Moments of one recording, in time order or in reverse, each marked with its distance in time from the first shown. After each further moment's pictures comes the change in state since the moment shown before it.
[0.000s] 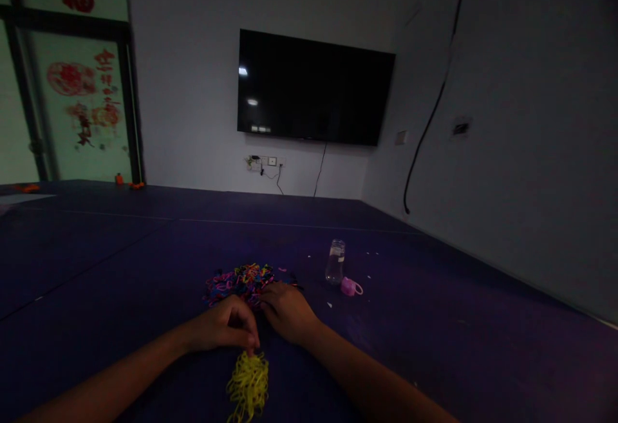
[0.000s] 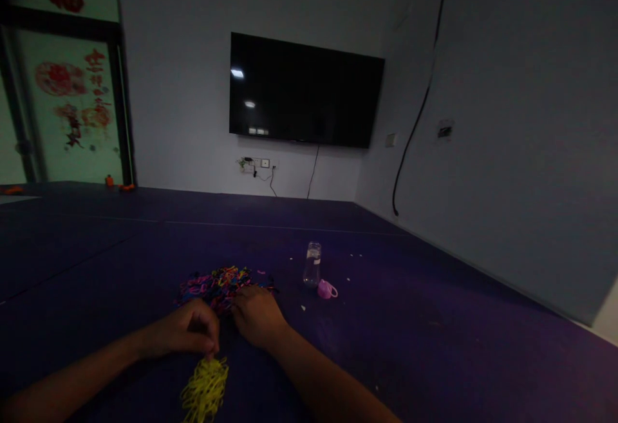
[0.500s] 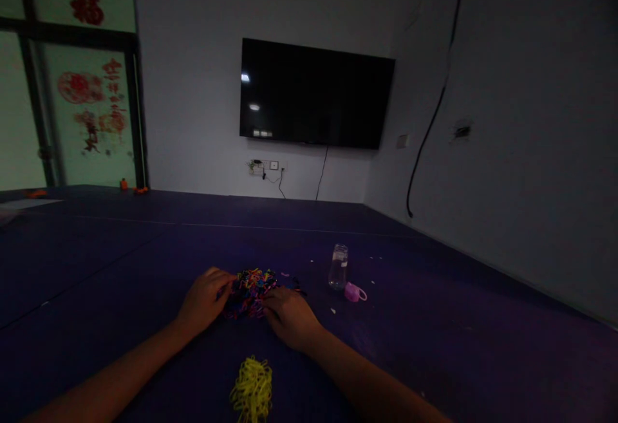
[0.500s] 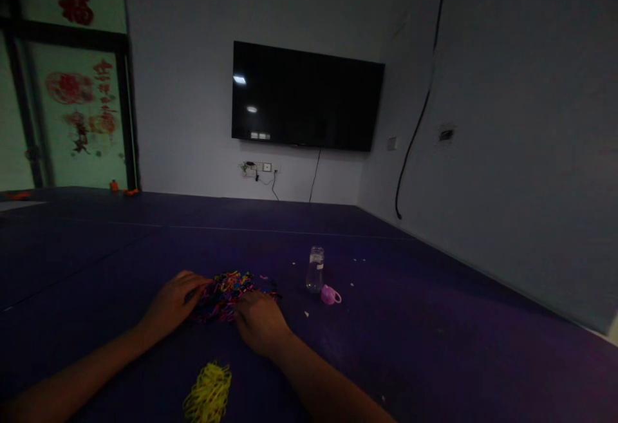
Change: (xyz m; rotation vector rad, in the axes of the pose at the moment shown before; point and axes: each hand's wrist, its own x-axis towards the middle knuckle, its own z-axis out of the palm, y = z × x) left_hand 0.002 -0.043 -0.051 0.950 0.751 0.153; right_hand 0.001 0.005 0.006 0.004 0.010 -0.038
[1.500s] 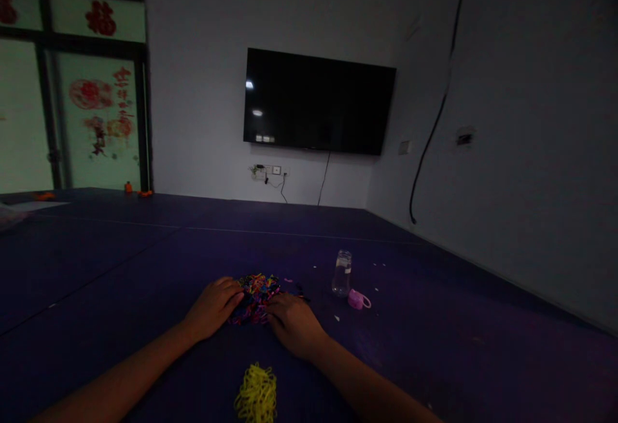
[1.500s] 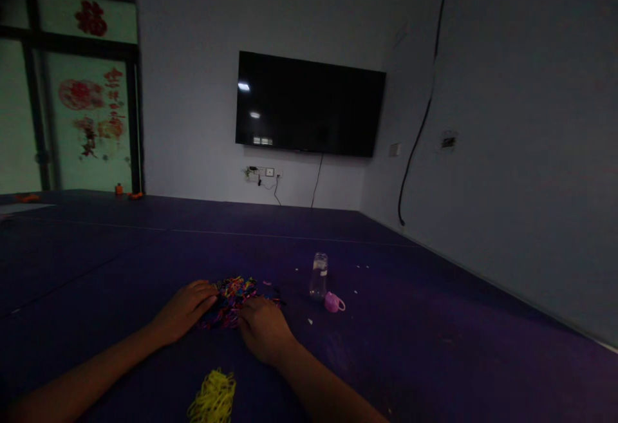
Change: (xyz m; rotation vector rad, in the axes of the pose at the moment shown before) left_hand 0.000 -0.007 0.010 0.059 -0.139 0.095; right_hand -0.001 -0.006 -0.008 0.017 -0.017 0.044
